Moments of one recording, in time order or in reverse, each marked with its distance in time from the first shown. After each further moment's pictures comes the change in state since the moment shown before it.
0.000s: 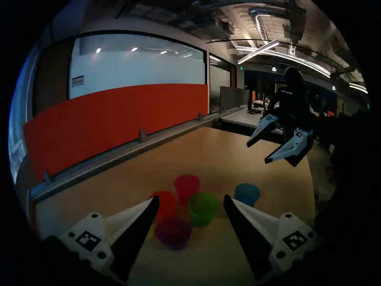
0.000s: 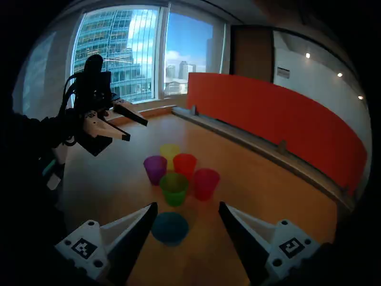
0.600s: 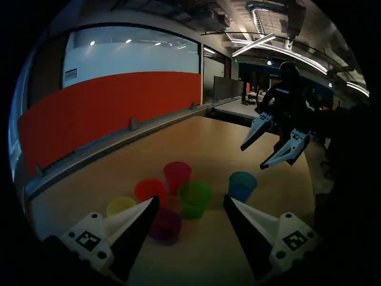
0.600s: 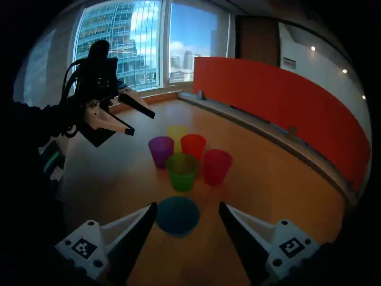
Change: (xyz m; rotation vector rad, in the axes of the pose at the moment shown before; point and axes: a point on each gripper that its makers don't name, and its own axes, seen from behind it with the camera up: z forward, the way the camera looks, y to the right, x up) left arm -0.031 0.021 0.020 -0.051 -0.061 0.001; right arm -0.045 -0.018 0.020 0.041 -0.083 -0.003
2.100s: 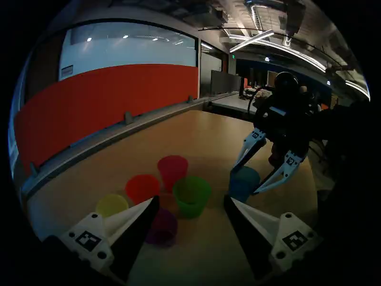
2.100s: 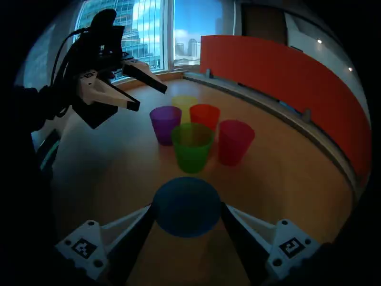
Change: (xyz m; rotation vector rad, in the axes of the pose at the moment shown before) left arm -0.016 0.005 0.026 -0.025 -0.031 0.003; right arm -0.052 -0.014 0.059 0.036 -0.095 -0.011
